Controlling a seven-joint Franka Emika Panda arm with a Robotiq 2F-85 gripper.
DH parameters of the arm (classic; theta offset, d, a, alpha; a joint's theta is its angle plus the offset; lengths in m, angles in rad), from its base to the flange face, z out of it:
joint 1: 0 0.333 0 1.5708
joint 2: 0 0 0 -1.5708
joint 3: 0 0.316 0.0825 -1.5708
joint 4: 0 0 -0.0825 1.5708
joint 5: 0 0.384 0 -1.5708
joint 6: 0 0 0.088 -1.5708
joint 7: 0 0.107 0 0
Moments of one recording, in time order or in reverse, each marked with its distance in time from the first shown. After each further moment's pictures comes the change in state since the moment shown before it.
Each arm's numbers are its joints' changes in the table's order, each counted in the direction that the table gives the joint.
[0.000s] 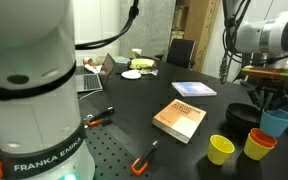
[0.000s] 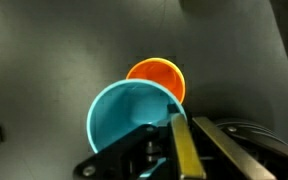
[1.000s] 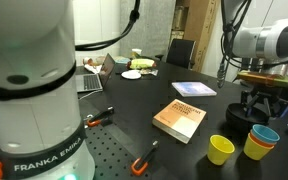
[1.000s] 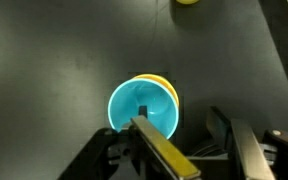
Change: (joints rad) arm -0.005 -0.035 0.010 -0.012 0.030 0.036 0.001
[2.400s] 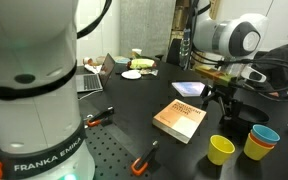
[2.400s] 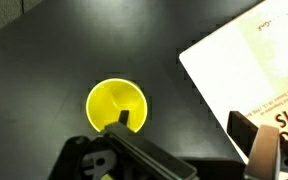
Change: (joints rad) arm 0.068 0.330 0.046 0.598 0.109 -0.231 0.127
